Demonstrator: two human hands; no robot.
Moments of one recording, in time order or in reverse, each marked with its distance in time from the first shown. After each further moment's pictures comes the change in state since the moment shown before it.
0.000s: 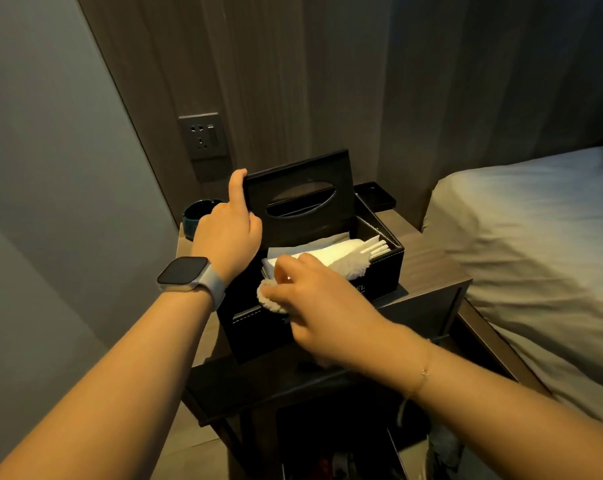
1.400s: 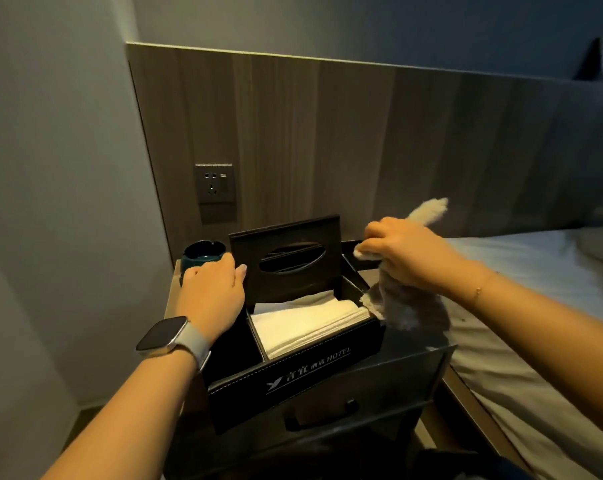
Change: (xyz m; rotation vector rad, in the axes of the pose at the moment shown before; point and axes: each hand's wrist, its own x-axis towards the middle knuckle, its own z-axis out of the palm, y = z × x) left_hand -0.014 -0.023 -0.009 0.077 -0.038 -0.085; right_hand 0.033 0.144 -0.094 -0.676 -0.026 -0.084
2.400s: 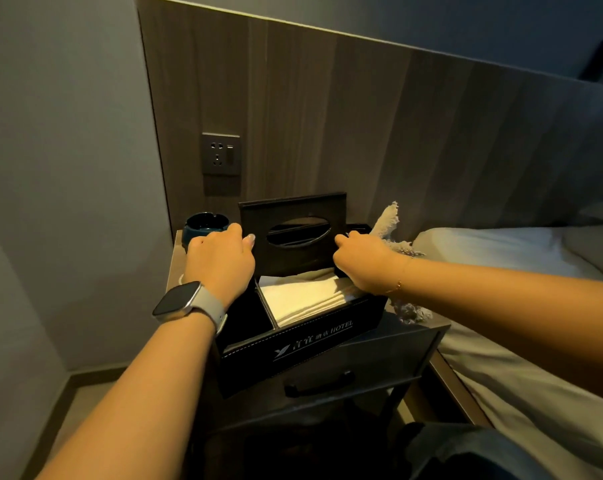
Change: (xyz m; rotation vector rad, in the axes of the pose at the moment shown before) left_hand -0.005 -0.004 0.001 0.031 0.052 -0.011; right_hand 0.043 -0.083 -0.001 -0.146 -0.582 0.026
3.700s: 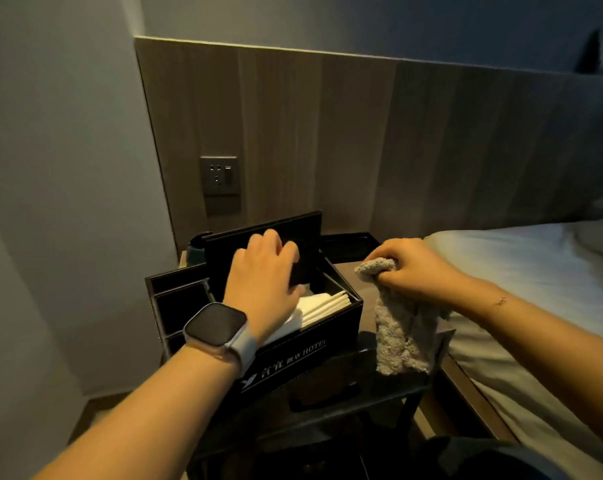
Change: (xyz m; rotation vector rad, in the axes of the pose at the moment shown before) left_hand -0.032 0.058 -0.022 0.089 0.112 0.399; right_hand -0.069 0.038 0.031 0.904 0.415 0.173
